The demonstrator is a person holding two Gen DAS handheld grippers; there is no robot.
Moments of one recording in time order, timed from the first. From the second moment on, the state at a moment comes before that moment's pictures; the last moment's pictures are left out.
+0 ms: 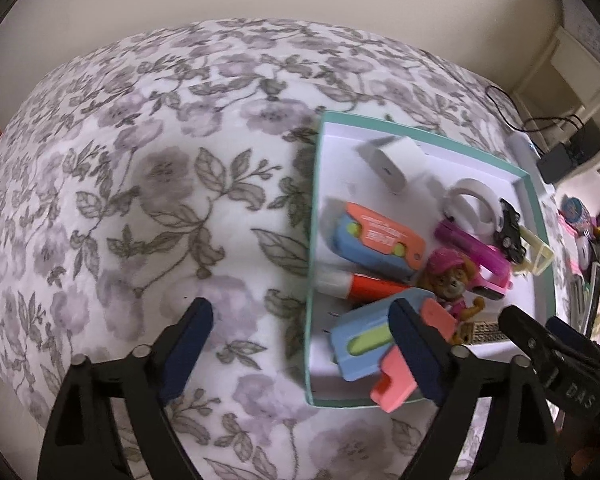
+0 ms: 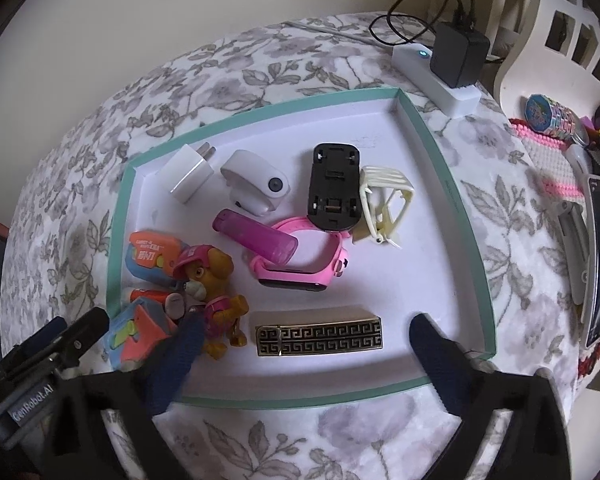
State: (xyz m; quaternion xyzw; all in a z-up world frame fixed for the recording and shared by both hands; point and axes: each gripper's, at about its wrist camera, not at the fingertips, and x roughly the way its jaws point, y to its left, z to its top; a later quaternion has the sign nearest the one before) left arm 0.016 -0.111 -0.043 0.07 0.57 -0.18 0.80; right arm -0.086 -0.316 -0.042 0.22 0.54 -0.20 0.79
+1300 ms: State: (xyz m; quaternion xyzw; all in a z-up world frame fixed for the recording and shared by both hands) left arm 0.011 -0.057 0.015 0.07 0.48 -0.13 0.86; right arm -0.086 -0.268 0.007 0.18 0.47 -0.17 0.85
